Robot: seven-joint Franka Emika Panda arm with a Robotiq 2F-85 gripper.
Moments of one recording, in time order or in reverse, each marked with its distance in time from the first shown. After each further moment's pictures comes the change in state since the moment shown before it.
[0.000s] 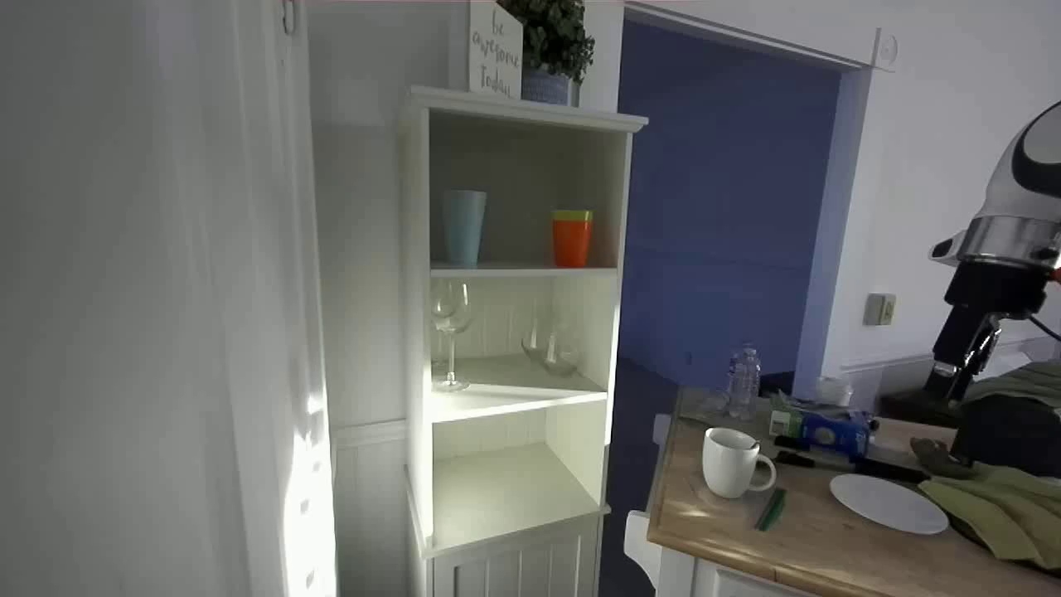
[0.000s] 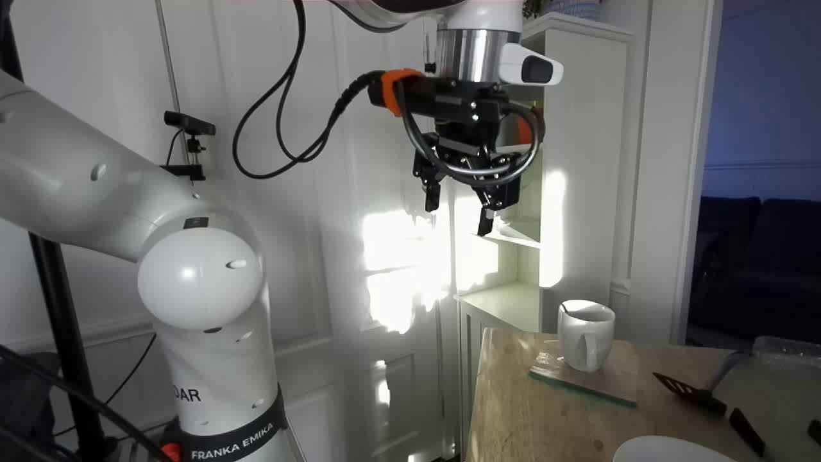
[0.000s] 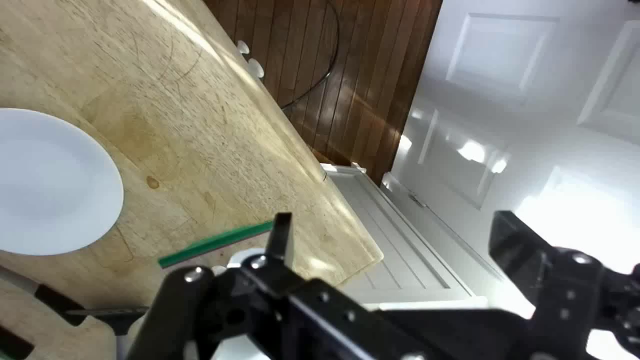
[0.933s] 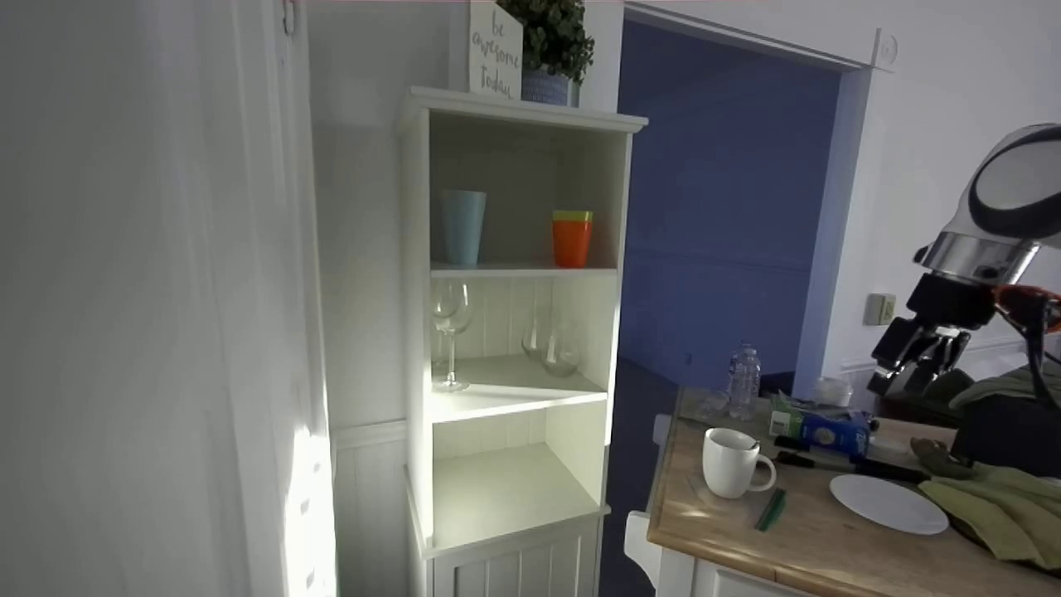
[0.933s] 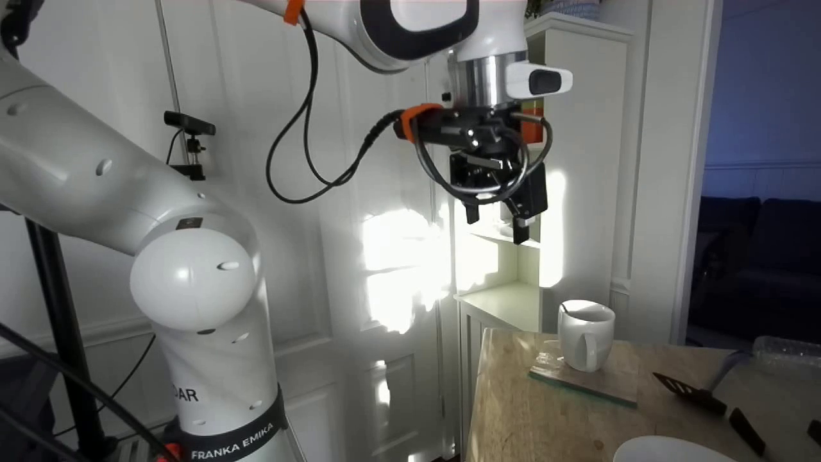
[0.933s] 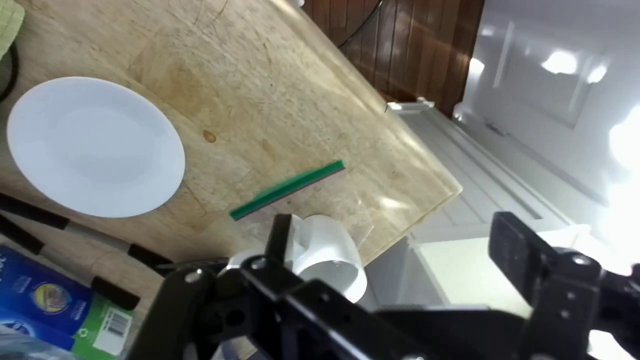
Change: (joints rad) arm -0.054 0.062 0.086 -0.078 -0.006 0.310 0.186
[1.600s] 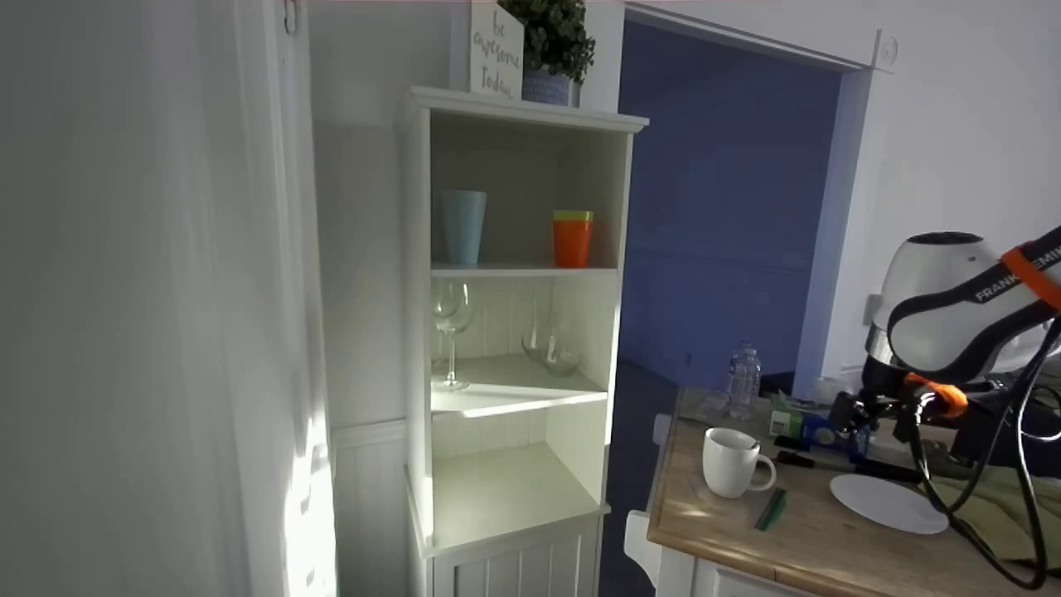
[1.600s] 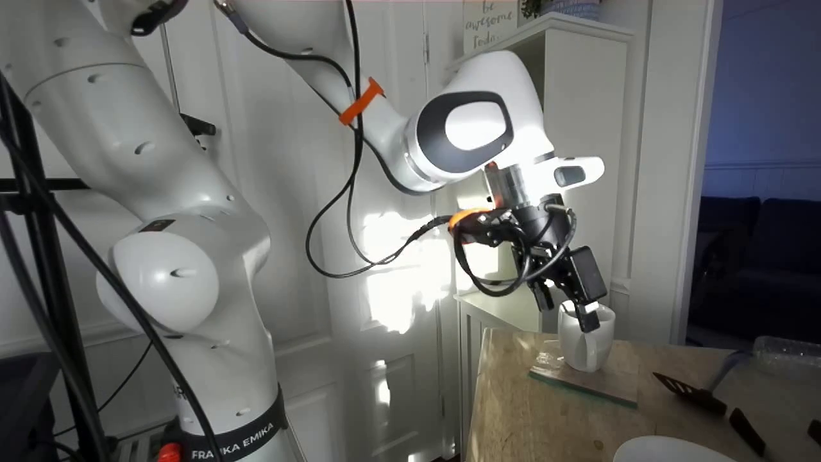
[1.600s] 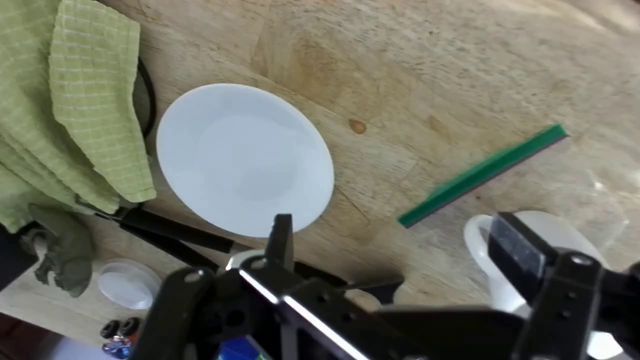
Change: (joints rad) arm -0.269 0.376 0.248 -0.100 -0.298 0.550 0.469
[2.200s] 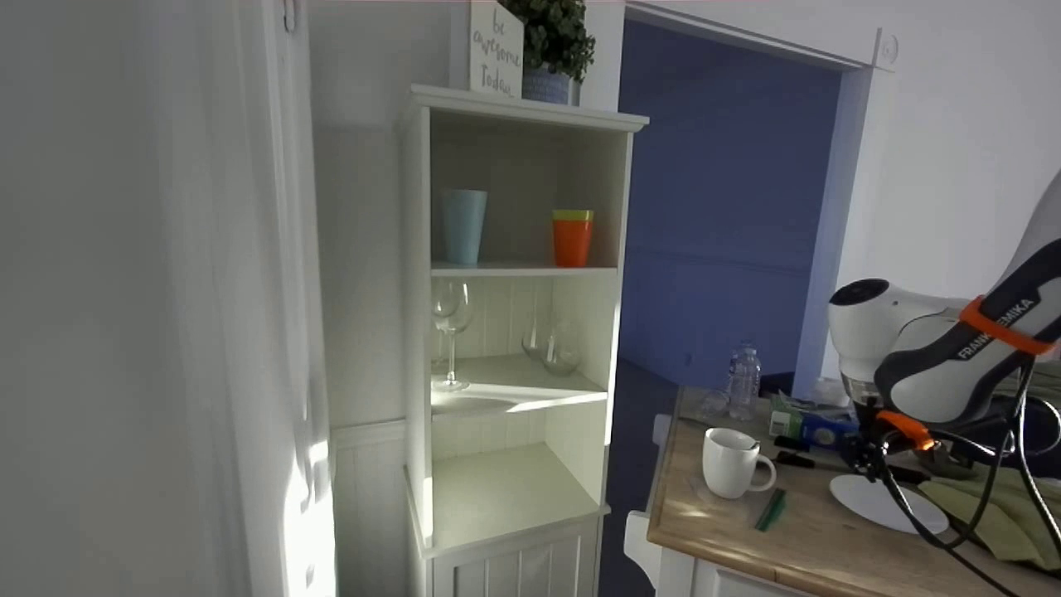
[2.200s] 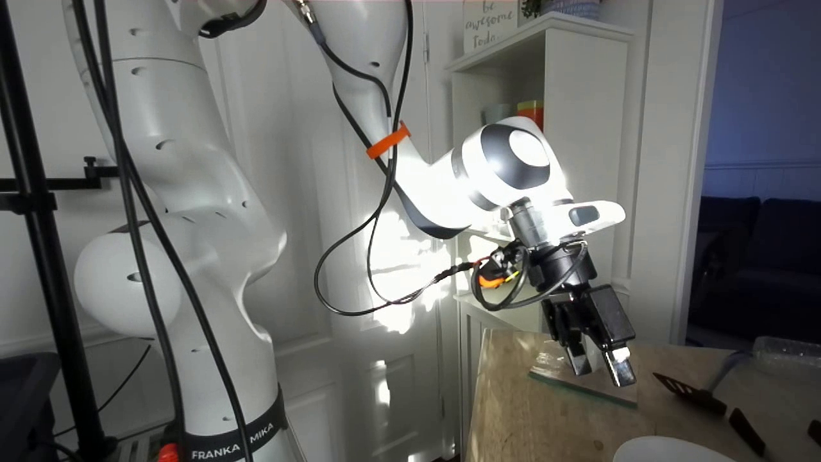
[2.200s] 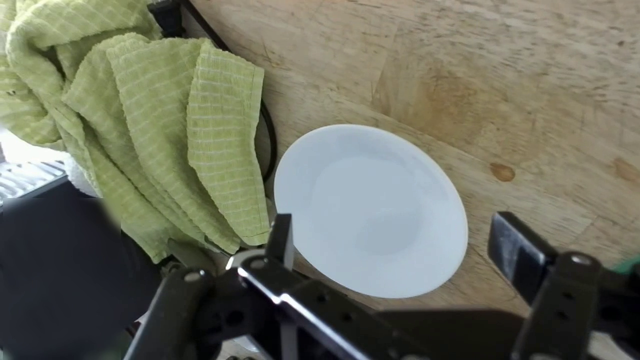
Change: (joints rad) arm -0.241 0.241 0.243 0.125 -0.473 -0.129 0.516
